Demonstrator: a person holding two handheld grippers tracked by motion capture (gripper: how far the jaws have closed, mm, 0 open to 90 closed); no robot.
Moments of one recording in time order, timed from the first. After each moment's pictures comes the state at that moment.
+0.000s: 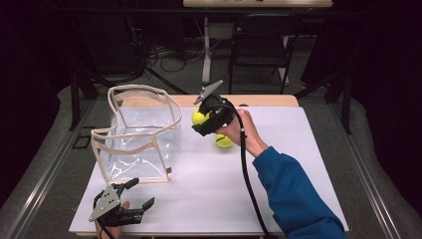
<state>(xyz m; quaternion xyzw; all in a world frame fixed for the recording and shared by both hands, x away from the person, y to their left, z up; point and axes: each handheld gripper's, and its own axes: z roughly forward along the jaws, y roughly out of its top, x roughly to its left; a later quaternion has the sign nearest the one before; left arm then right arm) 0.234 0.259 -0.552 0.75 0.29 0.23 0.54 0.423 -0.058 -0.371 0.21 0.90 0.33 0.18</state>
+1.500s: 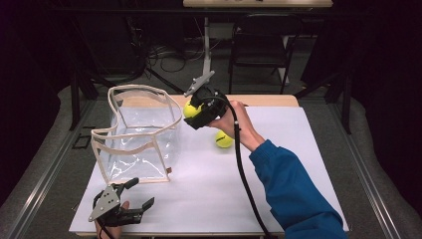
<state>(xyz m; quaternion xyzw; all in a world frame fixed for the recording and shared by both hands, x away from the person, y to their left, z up) 0.235 0.260 -0.552 0.75 0.28 0.23 0.55 0.421 -0.040 -0.344 0.18 0.90 0.34 0.20</state>
